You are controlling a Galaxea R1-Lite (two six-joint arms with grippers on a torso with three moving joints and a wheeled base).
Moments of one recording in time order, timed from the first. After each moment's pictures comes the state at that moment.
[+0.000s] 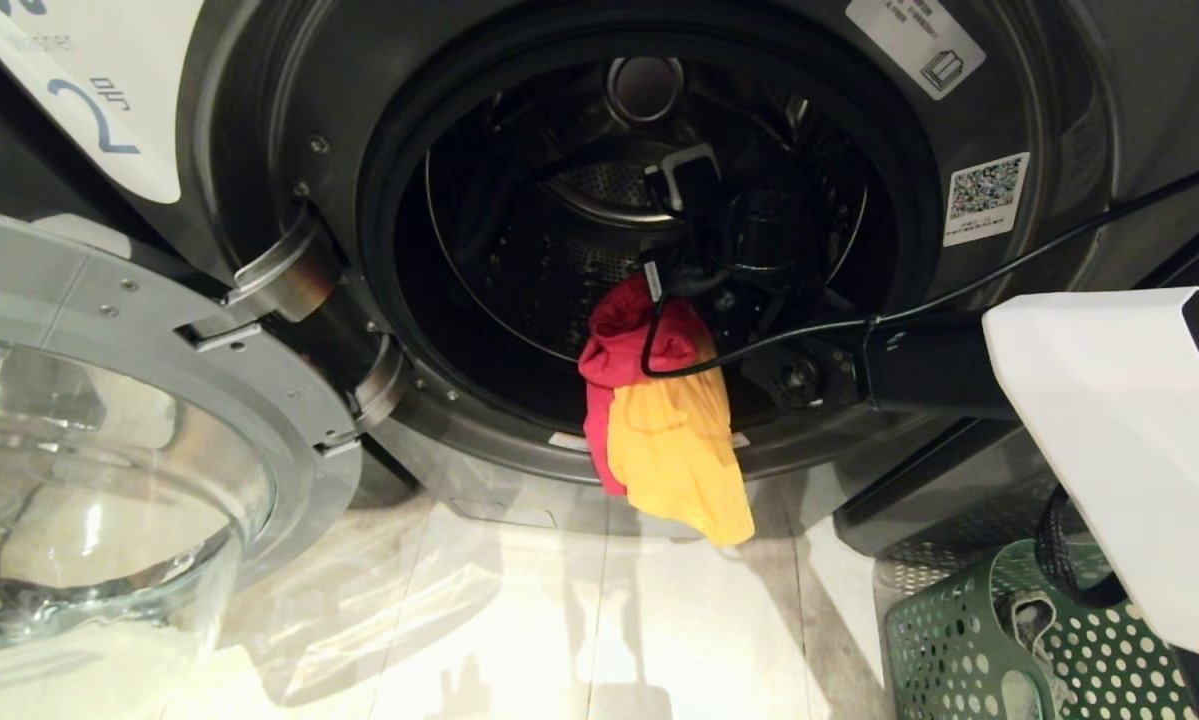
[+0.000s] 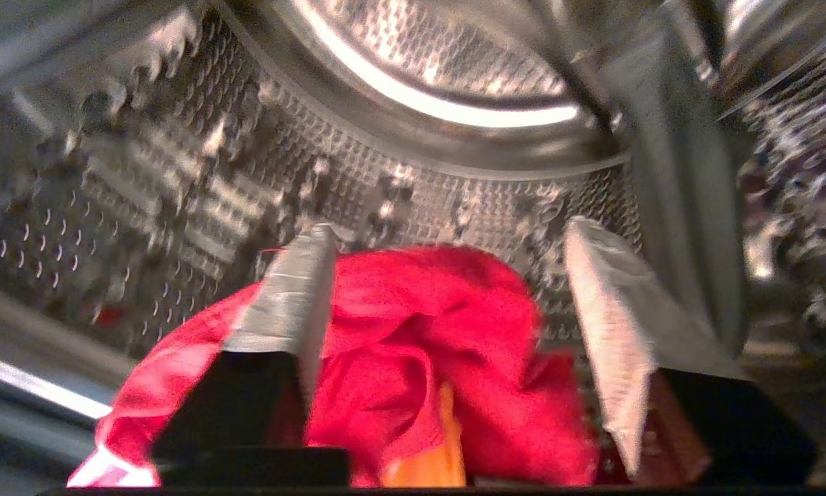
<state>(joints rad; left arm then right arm) 0.01 0.00 0.00 -0.11 0.01 -0.02 0.59 2.28 -1.91 -0.54 -0.47 -0.31</state>
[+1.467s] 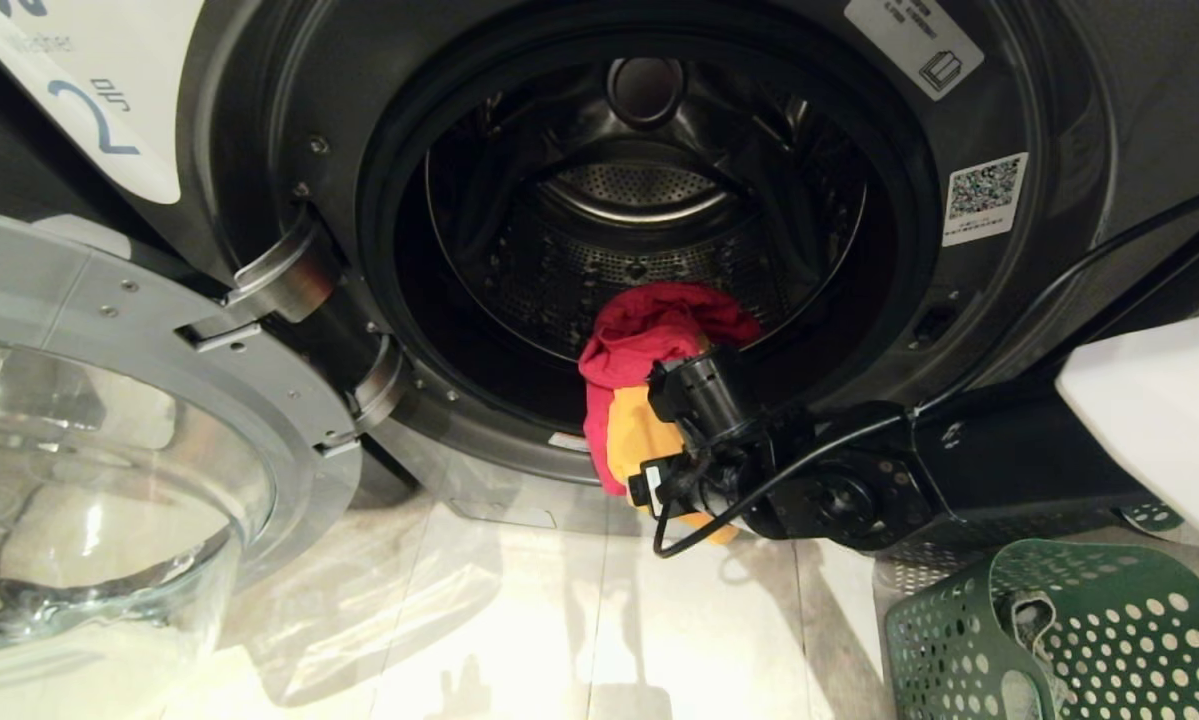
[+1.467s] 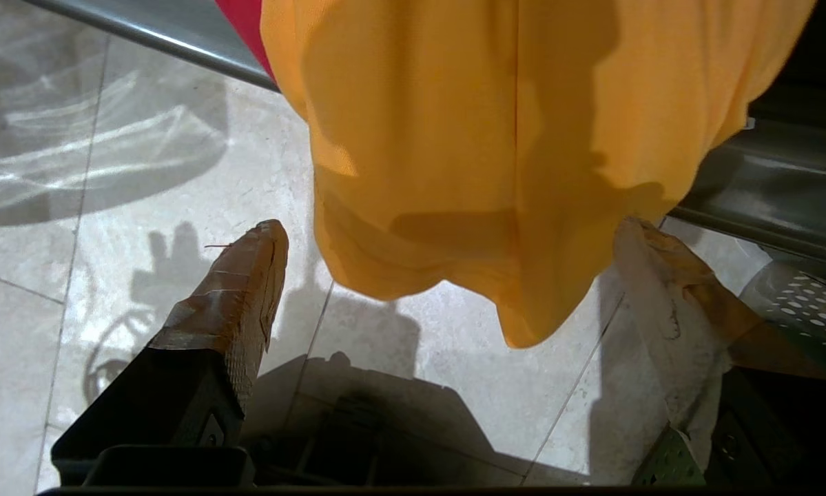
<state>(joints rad) 0.01 0.00 0.00 -0.11 0.01 -0.02 0.74 2.09 -1.41 -0.03 -0.42 0.29</state>
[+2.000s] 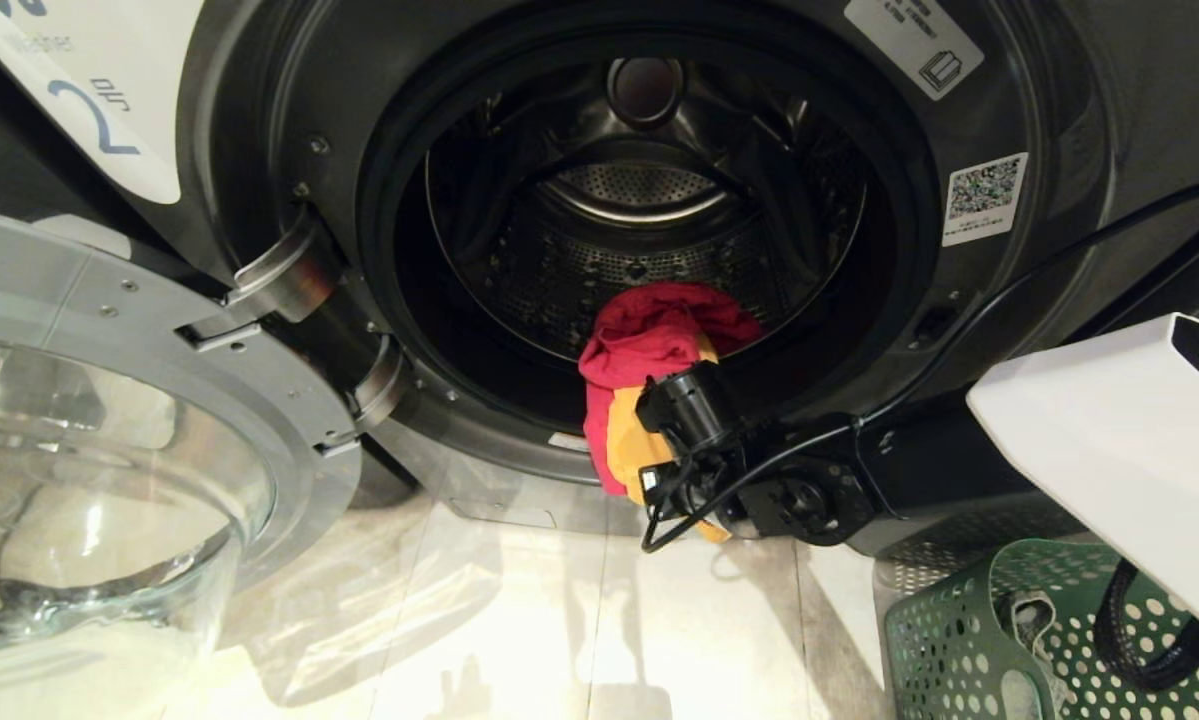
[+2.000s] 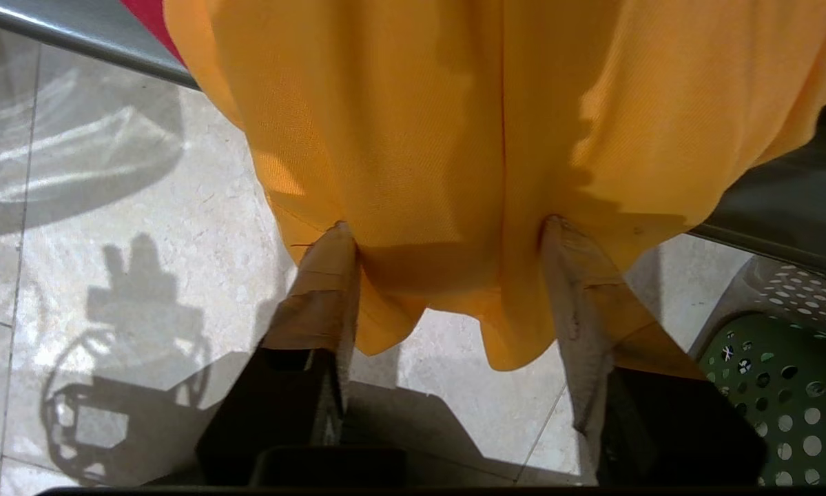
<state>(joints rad) 0.01 0.00 0.00 -0.11 0.01 -0.02 0.71 2.18 -1.46 -0.03 -0.45 0.30</state>
